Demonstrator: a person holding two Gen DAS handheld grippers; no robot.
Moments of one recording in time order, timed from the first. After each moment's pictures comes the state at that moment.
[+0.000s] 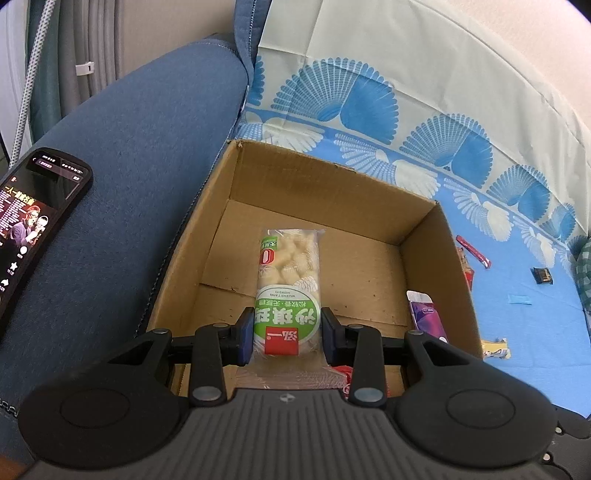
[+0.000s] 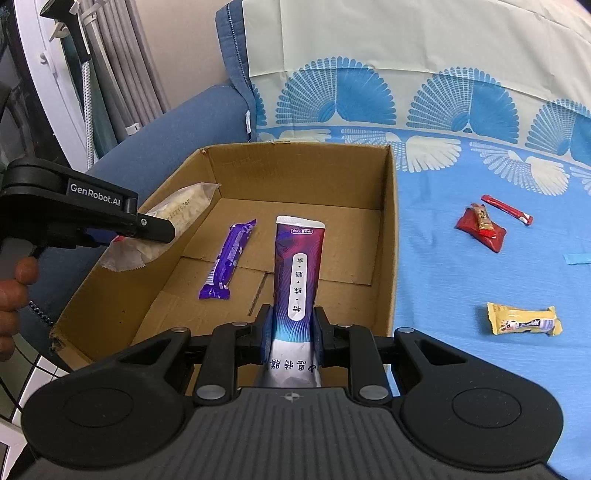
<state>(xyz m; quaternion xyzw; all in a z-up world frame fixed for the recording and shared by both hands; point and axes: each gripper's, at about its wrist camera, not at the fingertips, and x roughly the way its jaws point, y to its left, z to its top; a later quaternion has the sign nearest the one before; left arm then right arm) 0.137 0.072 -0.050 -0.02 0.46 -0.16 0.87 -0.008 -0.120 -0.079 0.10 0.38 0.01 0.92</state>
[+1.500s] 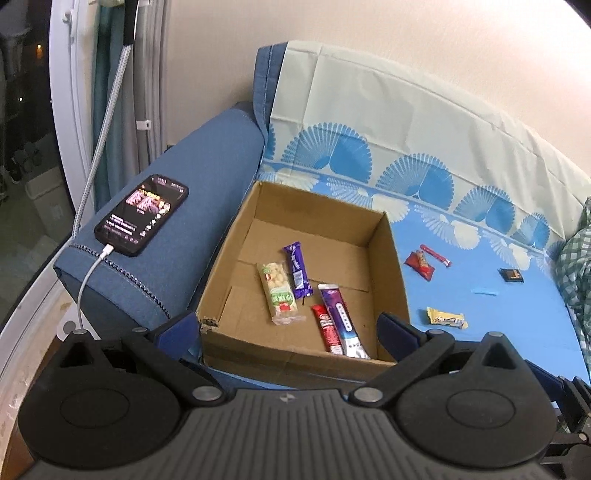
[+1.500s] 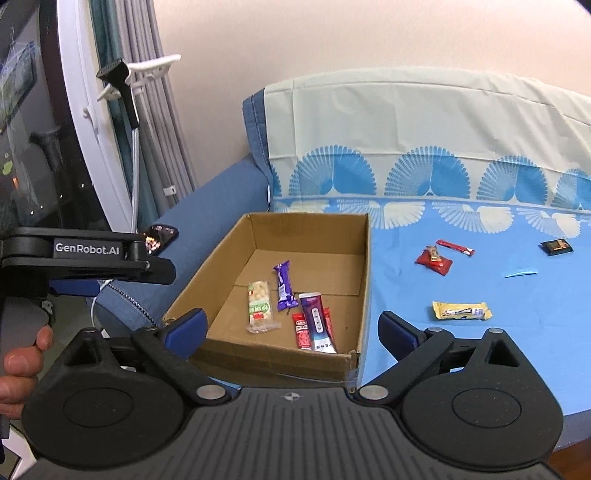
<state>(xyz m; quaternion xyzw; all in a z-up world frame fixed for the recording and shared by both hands) -0.082 0.115 0.072 -0.02 0.37 -0.13 0.92 -0.206 -0.083 0.029 0.10 0.27 -0.02 0.96</state>
